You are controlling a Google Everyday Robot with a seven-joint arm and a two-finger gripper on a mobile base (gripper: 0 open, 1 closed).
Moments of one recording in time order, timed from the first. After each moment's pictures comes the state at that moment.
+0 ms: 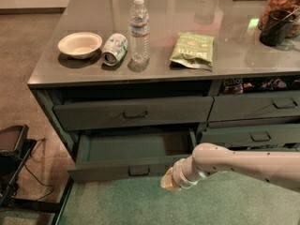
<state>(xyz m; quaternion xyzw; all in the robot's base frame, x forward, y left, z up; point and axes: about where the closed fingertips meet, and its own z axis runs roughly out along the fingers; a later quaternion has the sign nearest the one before) 0.458 -0.073 0.447 -0.63 0.73 0.19 0.21</state>
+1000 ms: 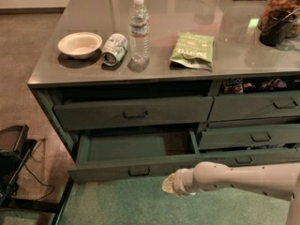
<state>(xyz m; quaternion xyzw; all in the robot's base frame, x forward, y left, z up) 0.468 -0.079 0.394 -0.62 0.72 0.14 0.26</state>
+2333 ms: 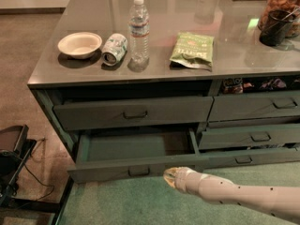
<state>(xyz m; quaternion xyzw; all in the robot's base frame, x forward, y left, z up) 0.517 -0.092 0.394 -0.59 0.69 0.04 0.41</state>
